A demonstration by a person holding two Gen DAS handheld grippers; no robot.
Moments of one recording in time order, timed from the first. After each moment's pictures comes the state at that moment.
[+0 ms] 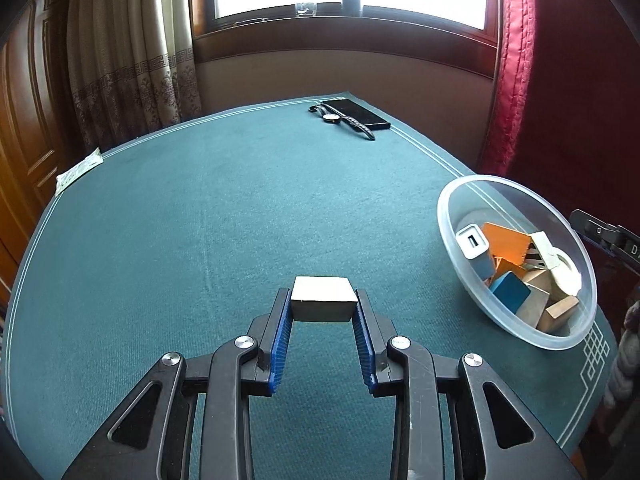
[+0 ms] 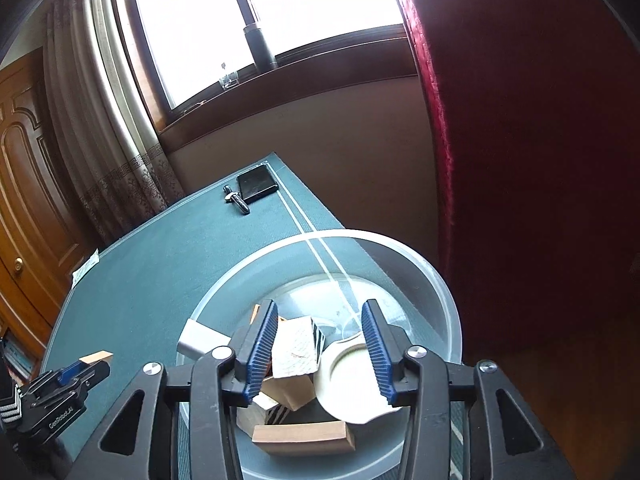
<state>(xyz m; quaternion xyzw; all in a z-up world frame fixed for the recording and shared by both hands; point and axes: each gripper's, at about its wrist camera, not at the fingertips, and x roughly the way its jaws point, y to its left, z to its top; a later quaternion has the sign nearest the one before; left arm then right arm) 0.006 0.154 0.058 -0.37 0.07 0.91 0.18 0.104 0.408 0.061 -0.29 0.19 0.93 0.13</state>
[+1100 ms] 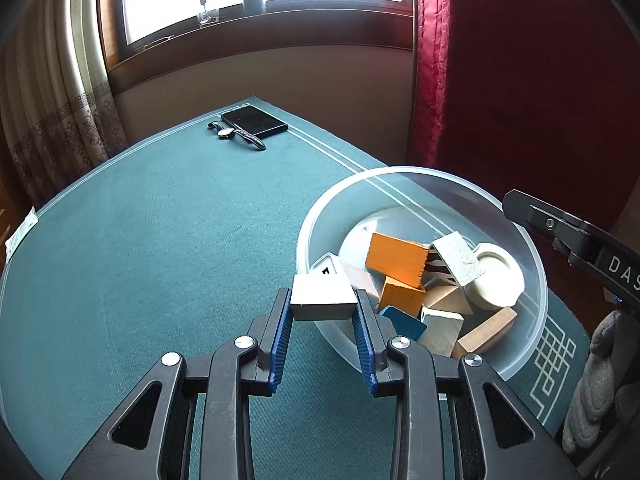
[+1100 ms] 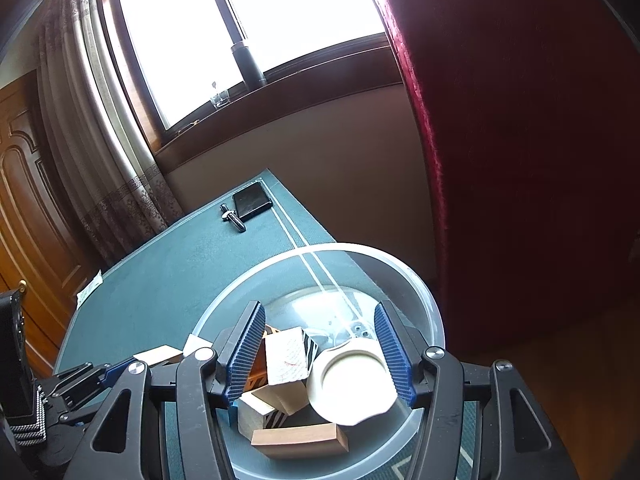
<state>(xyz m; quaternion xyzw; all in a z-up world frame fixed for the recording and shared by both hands) 0.011 0.255 0.066 -0.37 0.12 0.88 0.28 0.112 0.413 0.067 -0.26 0.21 0.93 0.13</state>
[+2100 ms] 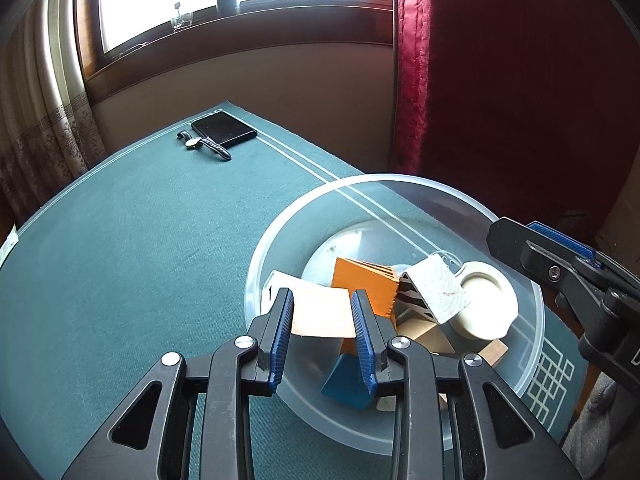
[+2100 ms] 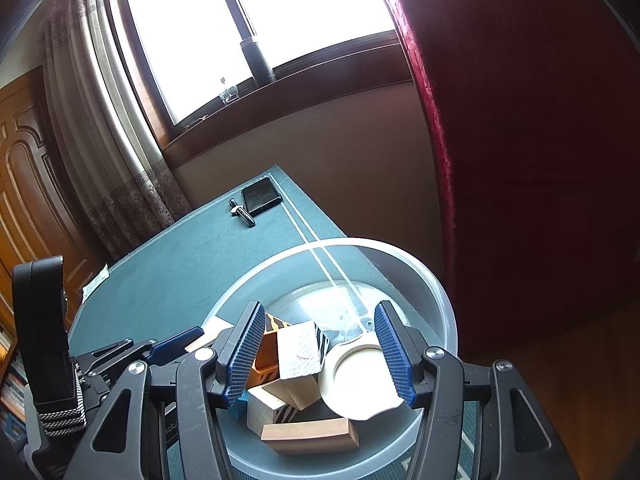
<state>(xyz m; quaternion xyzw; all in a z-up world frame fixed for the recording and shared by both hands) -0.003 0.293 0.059 -0.37 0.13 0.87 0.30 0.110 0.407 0.066 -0.27 0.21 0.93 0.12</state>
